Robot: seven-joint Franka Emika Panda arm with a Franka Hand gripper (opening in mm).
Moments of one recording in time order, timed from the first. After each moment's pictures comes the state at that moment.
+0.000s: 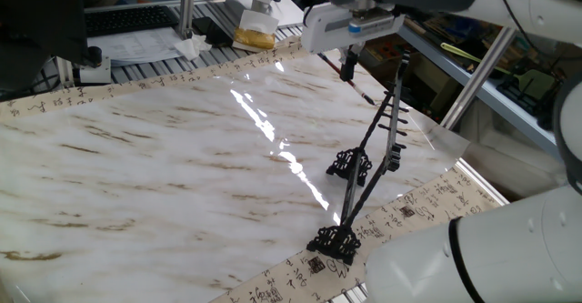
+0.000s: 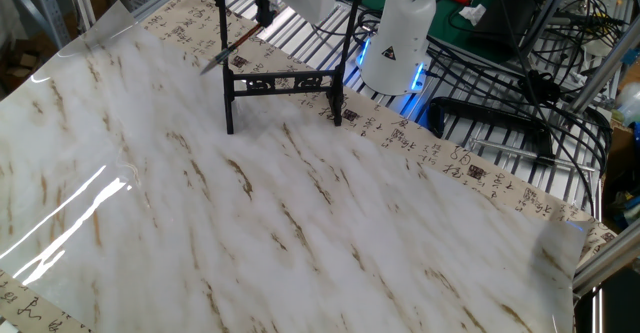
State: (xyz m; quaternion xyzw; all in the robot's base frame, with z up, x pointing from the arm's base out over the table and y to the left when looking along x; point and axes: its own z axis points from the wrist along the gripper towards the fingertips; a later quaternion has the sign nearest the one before) arm 0.398 -0.117 0.383 -0.06 -0.99 0.09 0.06
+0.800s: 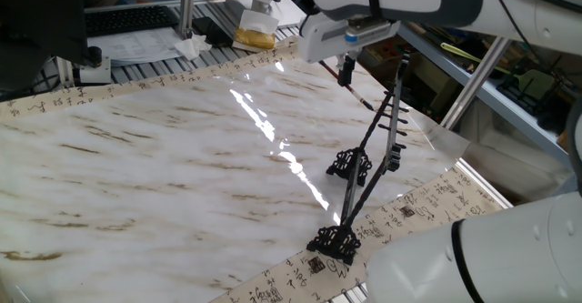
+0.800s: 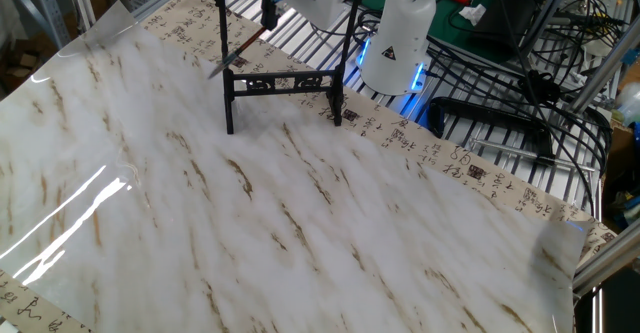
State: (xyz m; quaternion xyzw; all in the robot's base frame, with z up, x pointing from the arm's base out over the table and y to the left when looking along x) arm 0.394 -0.111 0.378 -0.04 -0.99 0.11 0.06
